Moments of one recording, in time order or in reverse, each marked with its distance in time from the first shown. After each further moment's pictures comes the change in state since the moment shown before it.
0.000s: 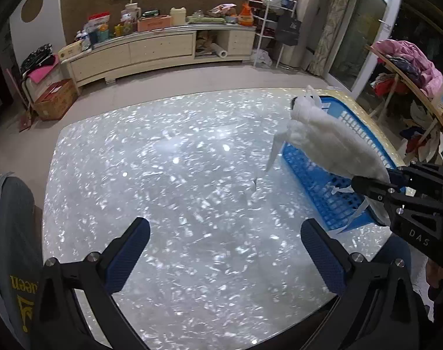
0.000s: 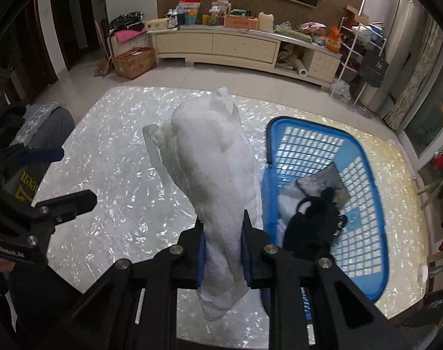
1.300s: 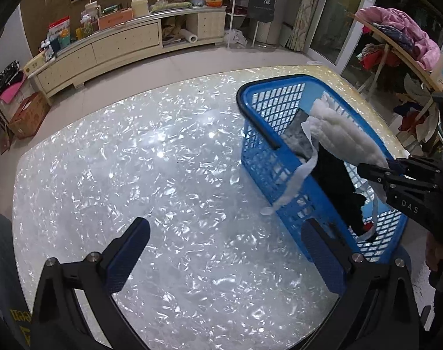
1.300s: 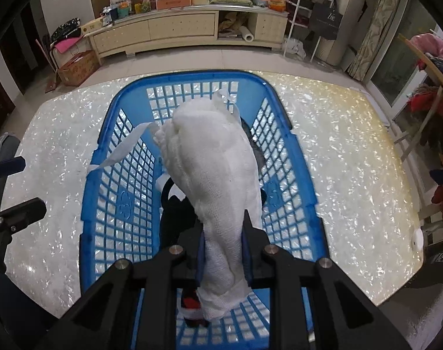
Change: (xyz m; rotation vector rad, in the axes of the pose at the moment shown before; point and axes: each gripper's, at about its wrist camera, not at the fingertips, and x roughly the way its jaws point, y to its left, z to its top) left arm 0.089 -0.082 0.050 0.110 0.095 -0.043; right arm 0.059 -0.122 -0.011 0.202 0.120 -0.110
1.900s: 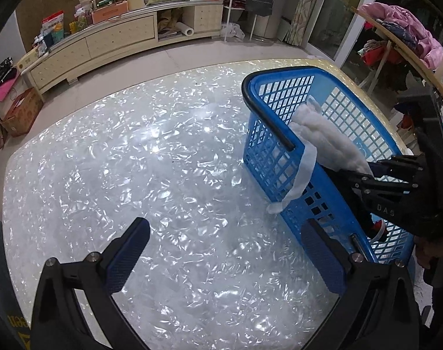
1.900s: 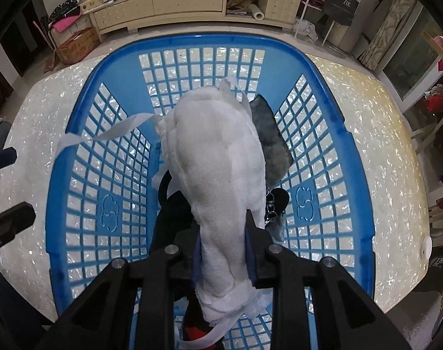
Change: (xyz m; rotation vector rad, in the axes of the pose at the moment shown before) left arm 0.028 0.006 0.008 0.005 0.029 -0.026; right arm 0.038 0.002 0.006 -0.027 0.115 0.006
